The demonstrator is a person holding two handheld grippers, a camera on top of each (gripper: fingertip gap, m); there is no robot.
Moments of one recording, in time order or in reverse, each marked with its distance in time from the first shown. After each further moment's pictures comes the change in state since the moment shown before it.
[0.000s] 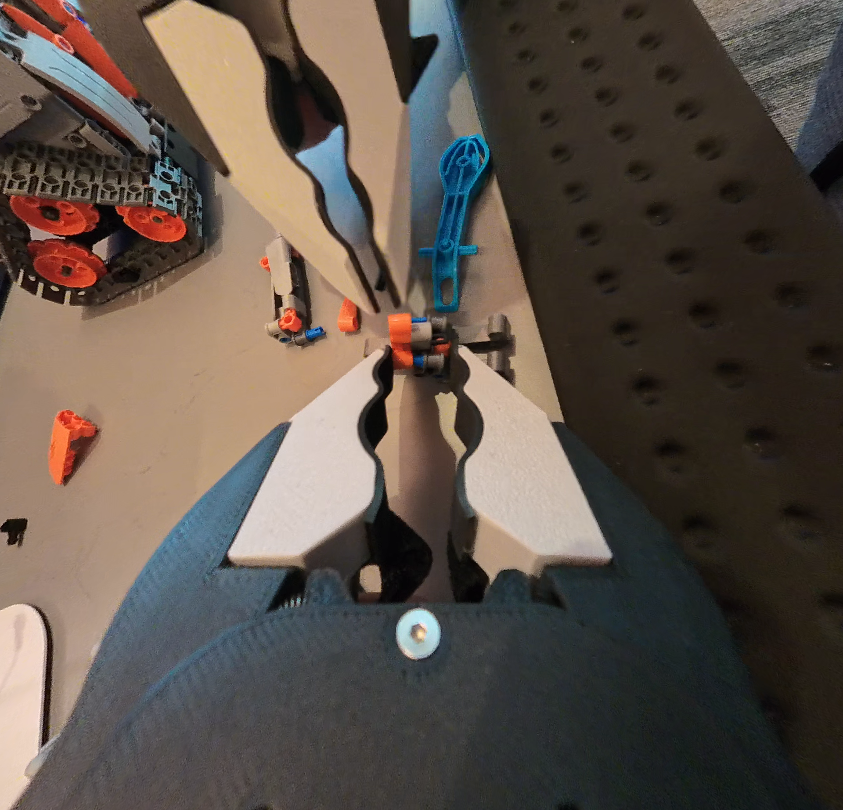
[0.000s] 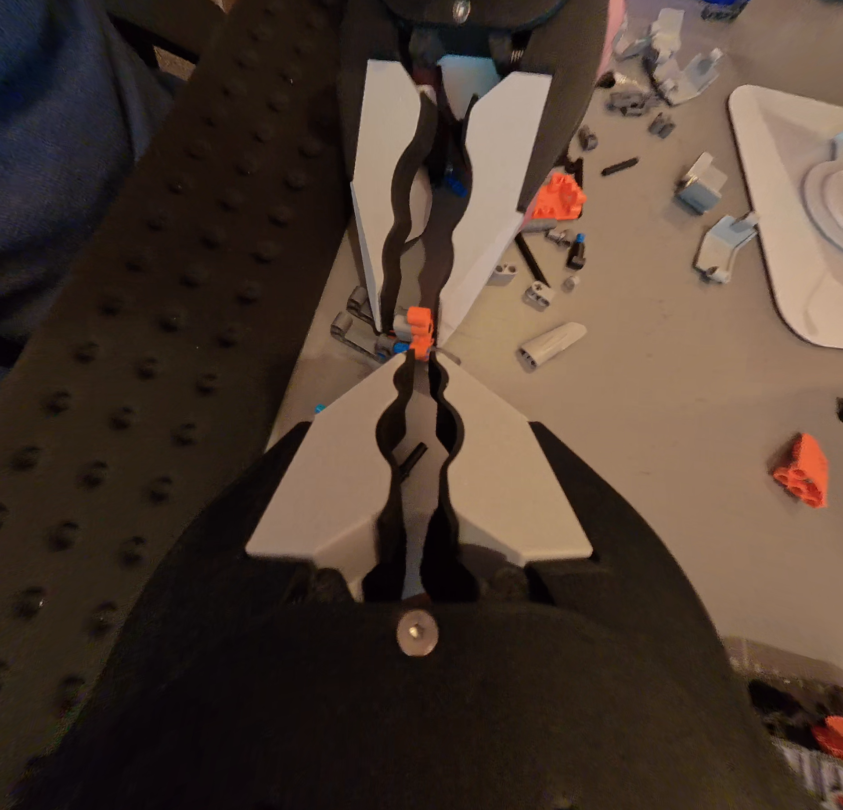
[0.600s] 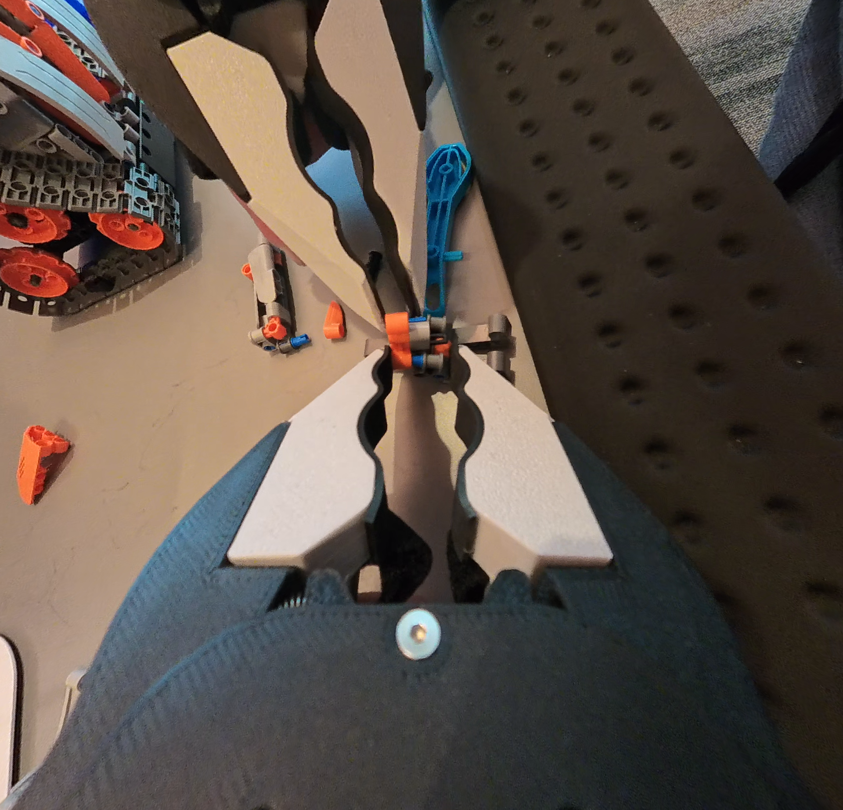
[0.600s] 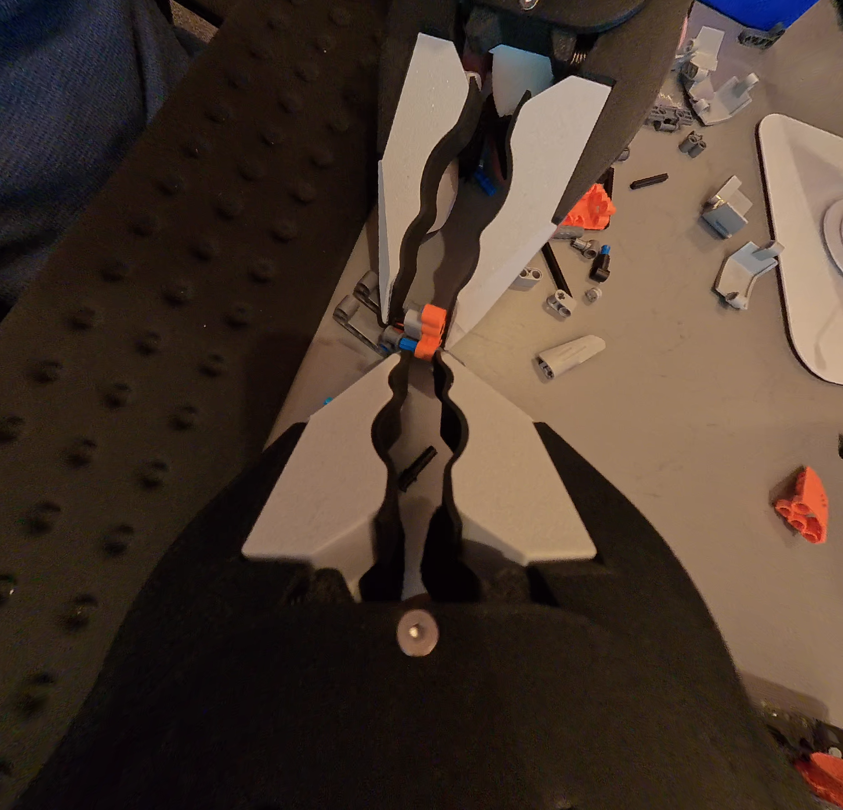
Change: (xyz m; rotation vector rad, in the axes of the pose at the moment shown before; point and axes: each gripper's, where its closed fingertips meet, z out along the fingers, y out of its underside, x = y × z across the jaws) left arm 0.005 -0.002 0.001 0.016 0.049 -0.006; right arm -0.009 0.004 0.007 -0.015 -0.022 -0.093
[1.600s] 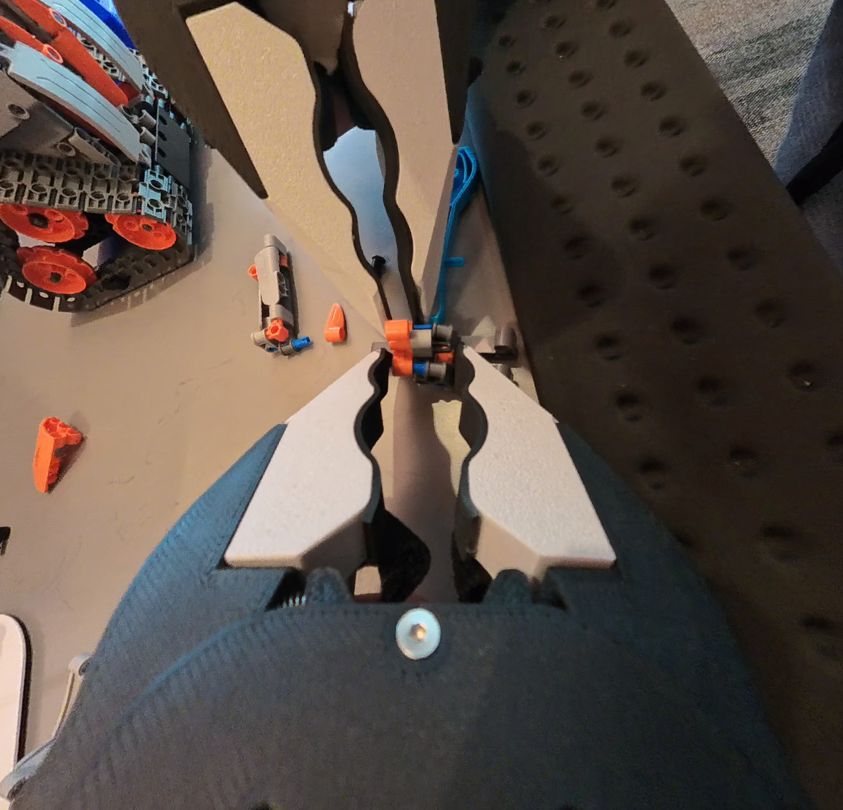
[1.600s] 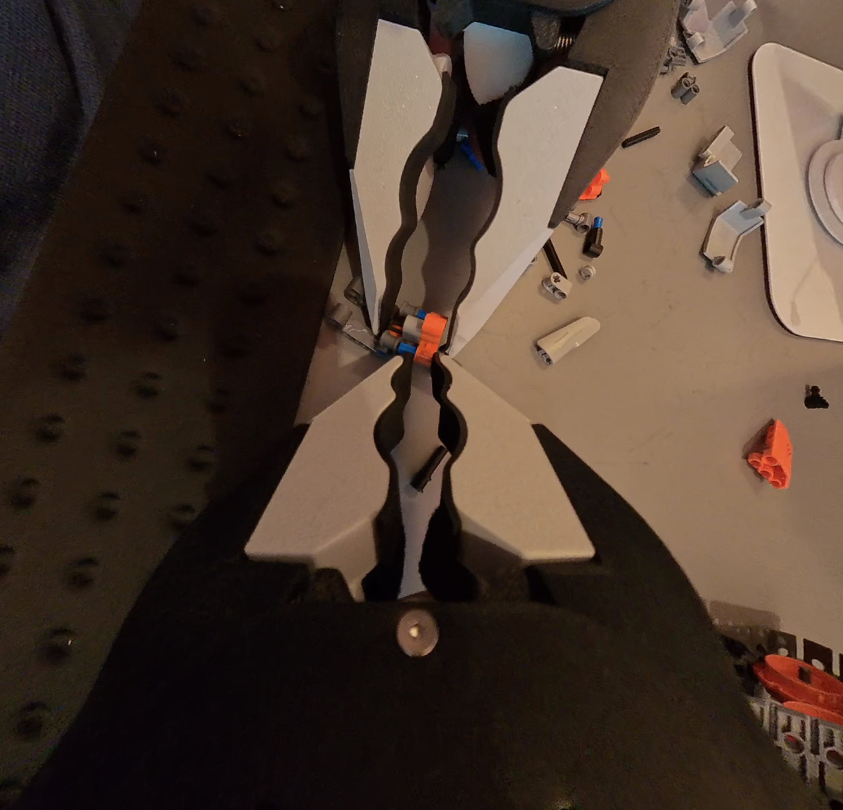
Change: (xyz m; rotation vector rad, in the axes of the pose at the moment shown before) left arm 0.001 -0.002 0.002 -0.005 -0.051 -0.002; right arm -0.001 -0.002 0.002 -0.153 0.094 0.039
